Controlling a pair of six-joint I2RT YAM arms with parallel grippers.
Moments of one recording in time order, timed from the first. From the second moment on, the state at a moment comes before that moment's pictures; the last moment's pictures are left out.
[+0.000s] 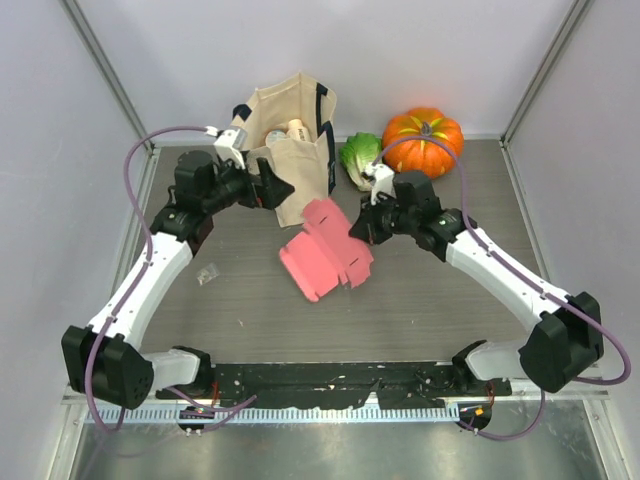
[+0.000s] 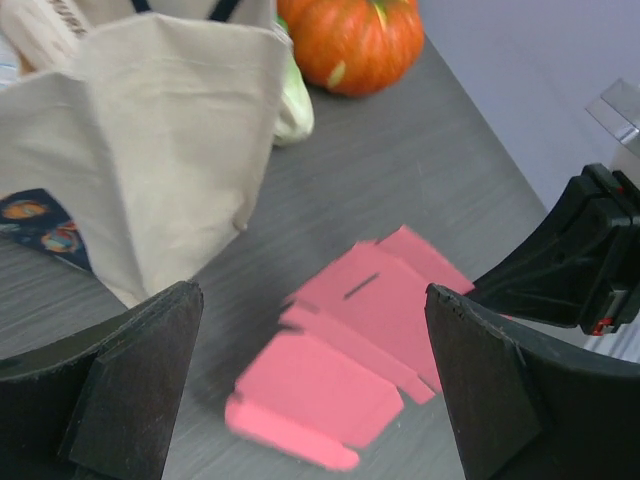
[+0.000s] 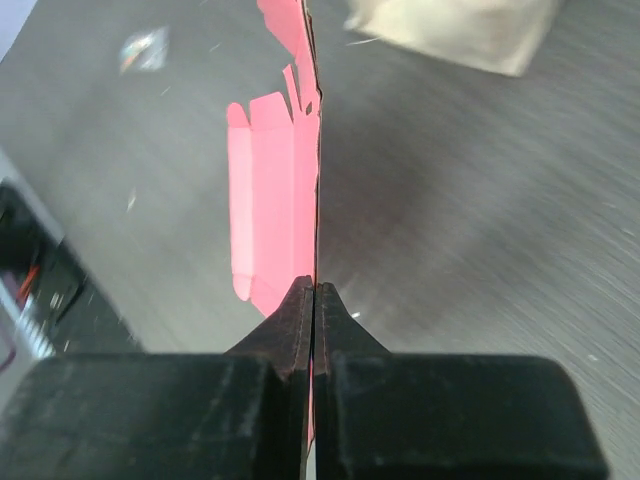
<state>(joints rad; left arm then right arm) -0.27 1.23 1.12 -0.13 0.43 -0.34 0.49 1.31 1.07 -0.35 -0.31 0.20</state>
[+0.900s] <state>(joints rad) -0.41 1.28 1.16 -0.34 0.74 -0.11 0.48 1.19 1.15 -0.48 -0.73 0.05</state>
